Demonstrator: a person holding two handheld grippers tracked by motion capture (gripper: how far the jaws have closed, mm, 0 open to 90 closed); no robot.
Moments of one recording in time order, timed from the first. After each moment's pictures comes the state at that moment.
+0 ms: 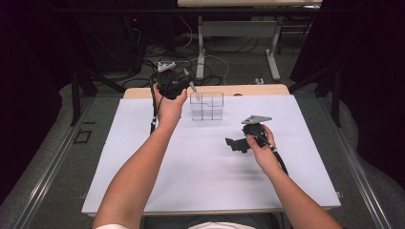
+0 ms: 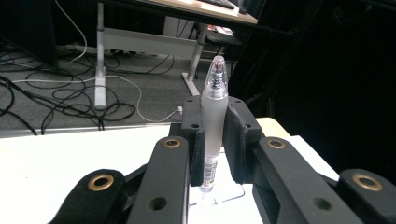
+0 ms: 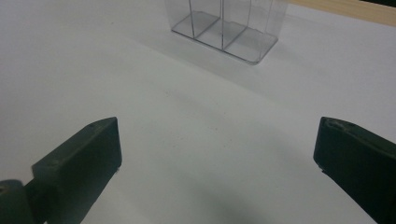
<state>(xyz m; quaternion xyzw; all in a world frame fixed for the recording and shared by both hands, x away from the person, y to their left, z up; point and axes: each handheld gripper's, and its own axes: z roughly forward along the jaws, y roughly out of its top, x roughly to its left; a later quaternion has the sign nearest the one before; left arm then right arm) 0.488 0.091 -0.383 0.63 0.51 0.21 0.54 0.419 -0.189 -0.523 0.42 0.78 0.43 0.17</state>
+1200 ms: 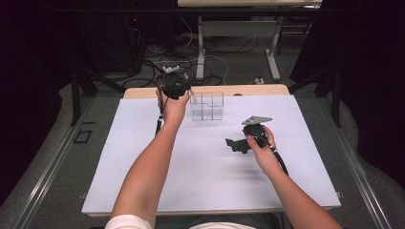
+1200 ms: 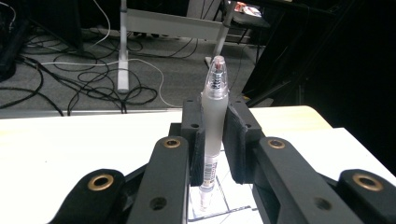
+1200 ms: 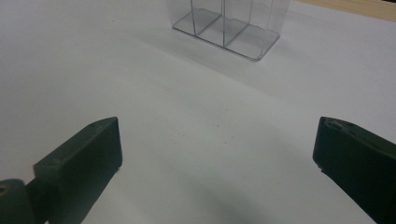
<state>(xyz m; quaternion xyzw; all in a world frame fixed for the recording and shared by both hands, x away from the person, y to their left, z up) 0.521 0.087 -0.416 0.64 0.54 0.22 0.50 0.418 -0.190 -0.525 0.42 0.78 0.43 0.17</state>
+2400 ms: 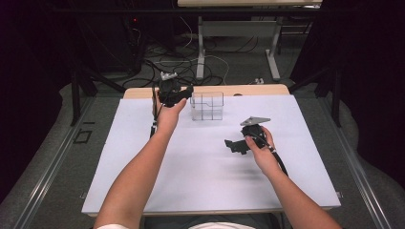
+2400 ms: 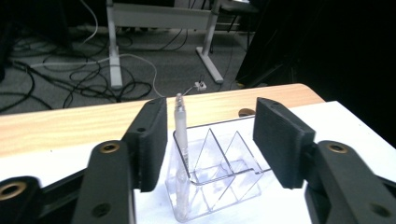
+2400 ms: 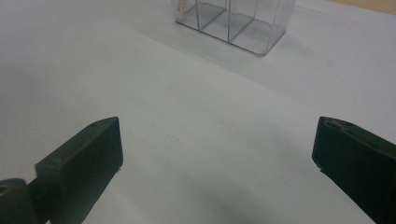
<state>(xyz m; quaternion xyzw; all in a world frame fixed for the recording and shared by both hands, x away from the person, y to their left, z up) 0.500 0.103 -0.423 0.68 0.50 0.22 0.49 0.418 -0.187 -0.527 0.42 0.79 0.42 0.16</state>
